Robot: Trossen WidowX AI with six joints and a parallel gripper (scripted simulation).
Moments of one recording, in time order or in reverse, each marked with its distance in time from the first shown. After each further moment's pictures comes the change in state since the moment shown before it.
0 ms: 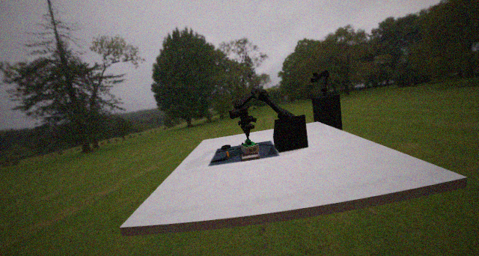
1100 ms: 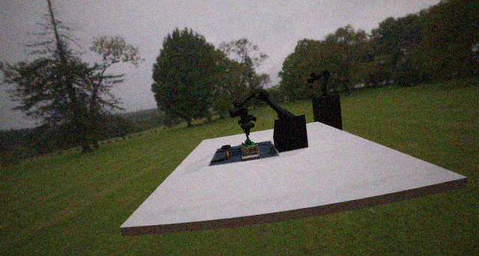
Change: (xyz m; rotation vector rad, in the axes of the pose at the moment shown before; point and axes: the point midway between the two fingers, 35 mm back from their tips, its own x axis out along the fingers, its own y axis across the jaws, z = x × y) arm -0.007 0.001 0.001 -0.013 -0.002 -0.016
